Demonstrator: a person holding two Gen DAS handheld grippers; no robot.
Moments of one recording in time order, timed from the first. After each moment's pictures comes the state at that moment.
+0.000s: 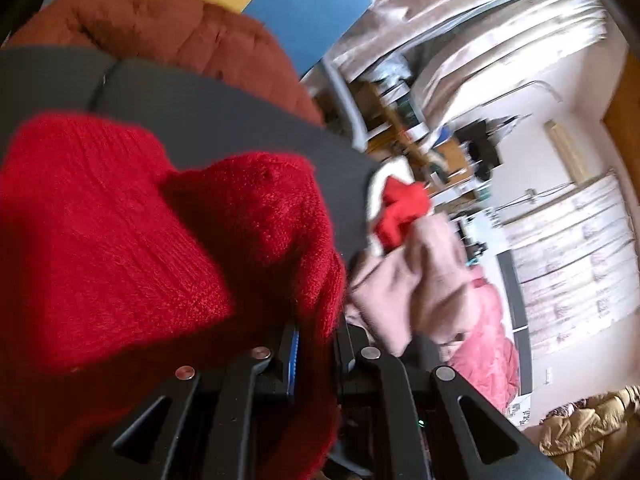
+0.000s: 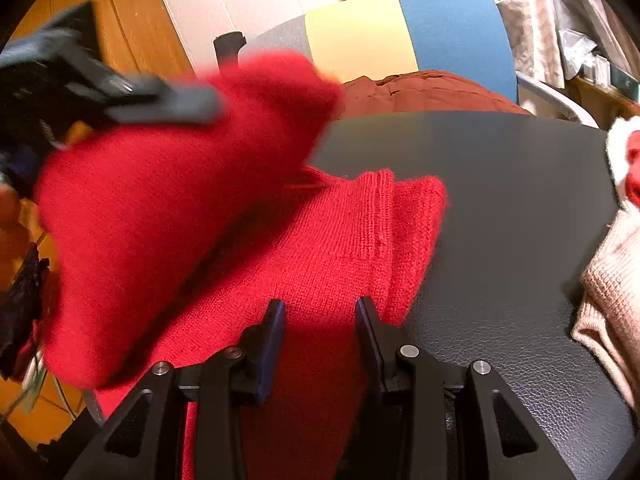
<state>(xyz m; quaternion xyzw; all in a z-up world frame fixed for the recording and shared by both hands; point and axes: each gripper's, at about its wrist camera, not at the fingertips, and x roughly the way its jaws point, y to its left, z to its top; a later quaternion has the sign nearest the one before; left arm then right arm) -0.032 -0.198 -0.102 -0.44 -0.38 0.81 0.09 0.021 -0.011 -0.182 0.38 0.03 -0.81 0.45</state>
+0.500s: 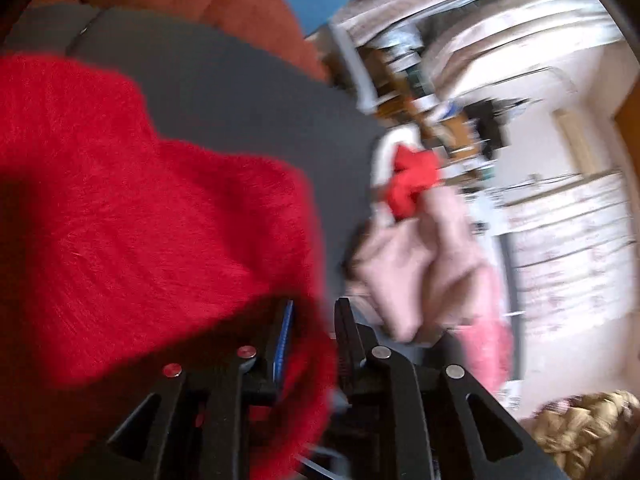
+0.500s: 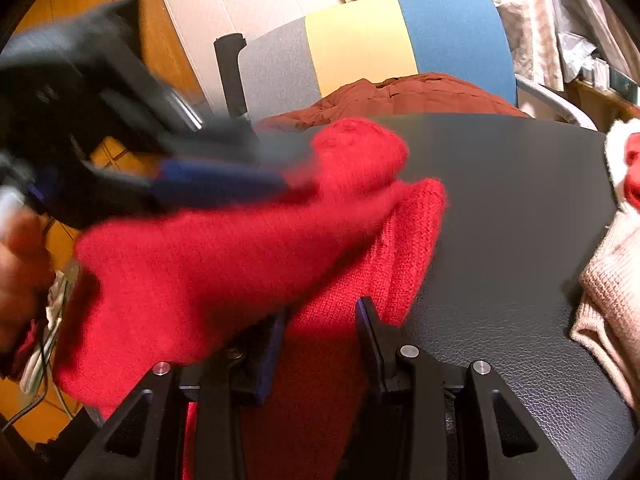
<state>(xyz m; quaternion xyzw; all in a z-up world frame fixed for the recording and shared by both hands) -0.049 -0.175 -0.114 -0.46 -0.41 0.78 0.14 0.017 -0.010 -0.183 0.38 0.03 -0.81 0.45</state>
